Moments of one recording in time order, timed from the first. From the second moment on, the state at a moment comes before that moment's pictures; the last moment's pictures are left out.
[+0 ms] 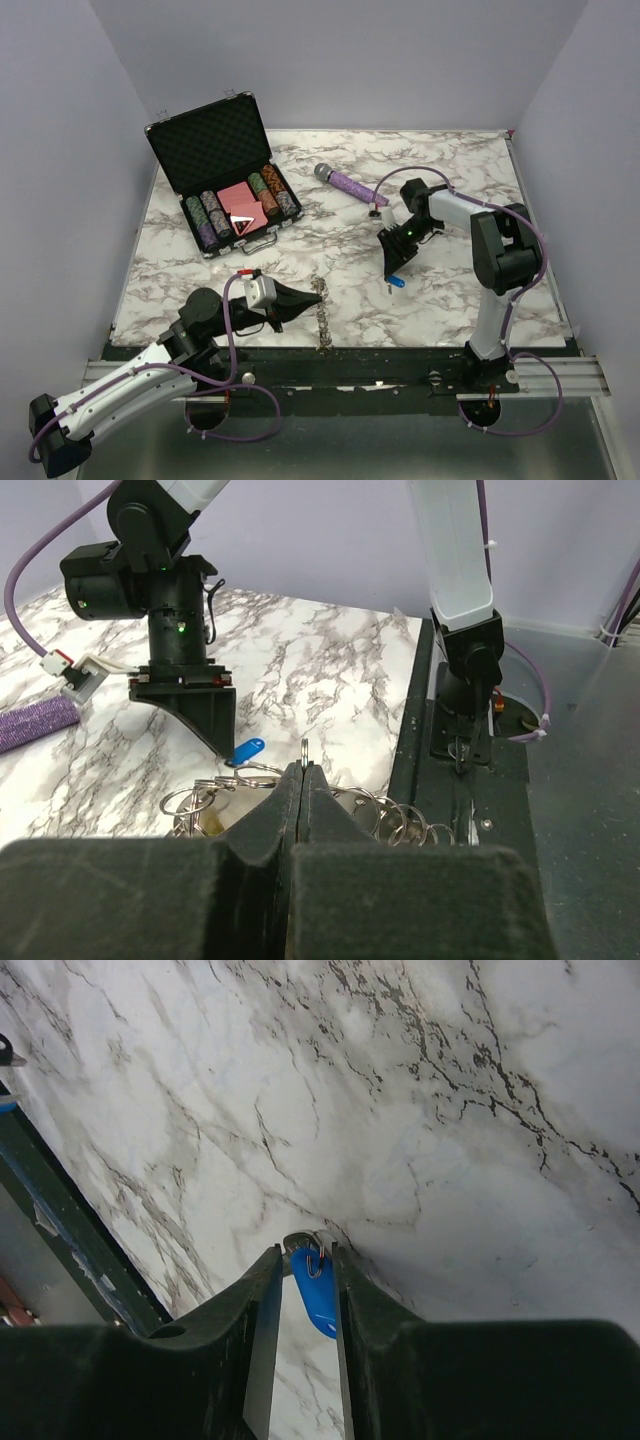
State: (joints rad) left arm -0.92 0.41 0.29 0.28 0.38 -0.09; right arm 0.30 1.97 1.28 -0.90 -0.65 -0.51
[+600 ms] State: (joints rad) left arm -0.93 0.42 0.29 0.26 0.38 -0.09; right arm 0.30 1.97 1.28 -0.90 -0.65 -0.51
